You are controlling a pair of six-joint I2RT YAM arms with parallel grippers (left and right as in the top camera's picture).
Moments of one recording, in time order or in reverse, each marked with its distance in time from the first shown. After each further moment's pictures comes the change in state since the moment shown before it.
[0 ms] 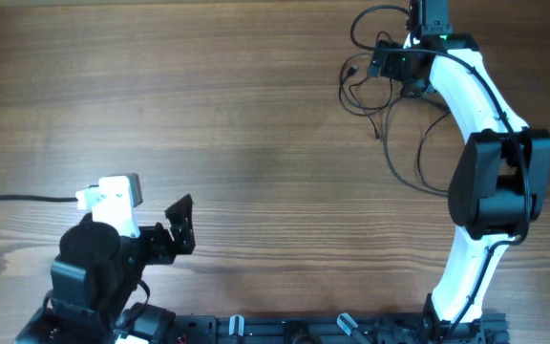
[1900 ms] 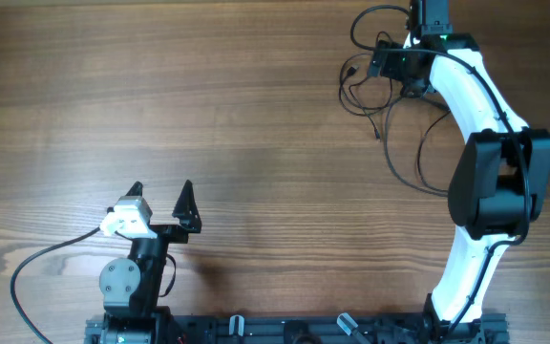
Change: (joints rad) left arm 0.259 -0.508 -0.917 0.914 0.153 0.064; right arm 0.000 0.000 0.000 0.000 -0.003 0.000
